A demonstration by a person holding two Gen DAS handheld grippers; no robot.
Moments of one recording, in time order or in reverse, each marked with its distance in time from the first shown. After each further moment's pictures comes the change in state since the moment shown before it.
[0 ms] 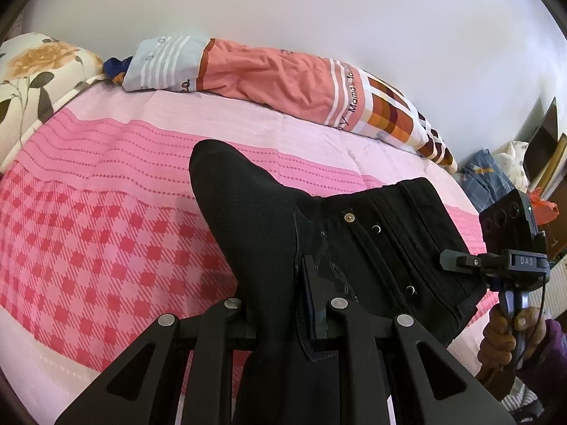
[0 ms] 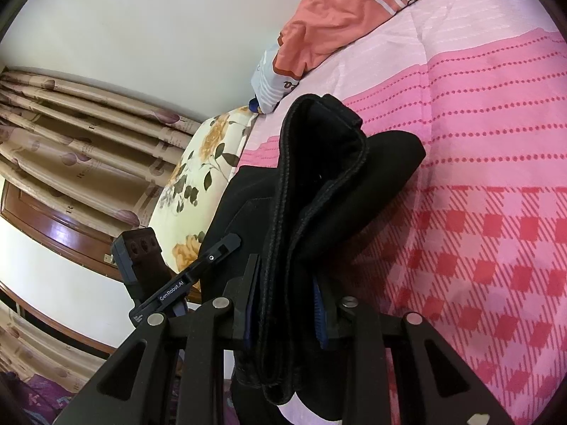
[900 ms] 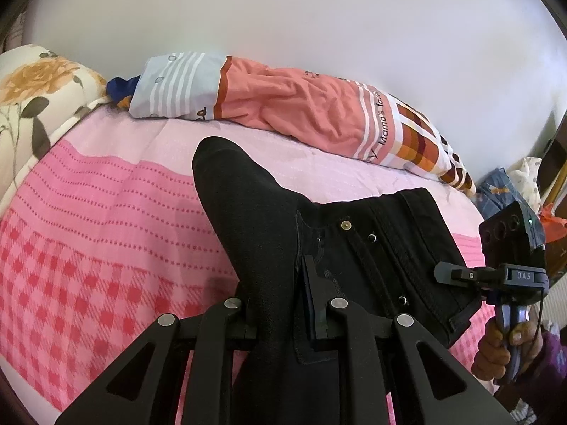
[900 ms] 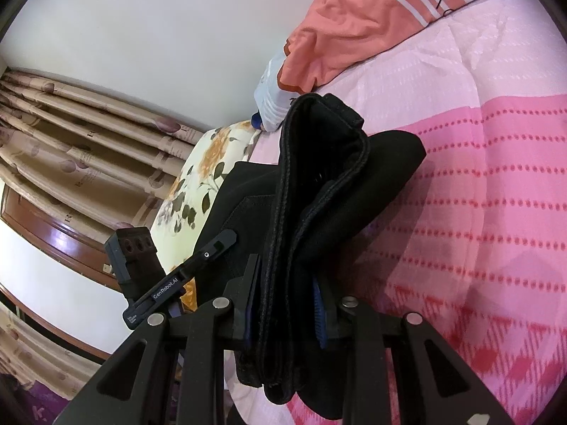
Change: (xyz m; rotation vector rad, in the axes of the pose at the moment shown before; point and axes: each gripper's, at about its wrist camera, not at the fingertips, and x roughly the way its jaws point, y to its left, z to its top) left arm 0.029 0.036 0.067 -0.006 -0.045 0.037; right arm 0.041 -0.001 0.052 -0.020 -0.029 0.017
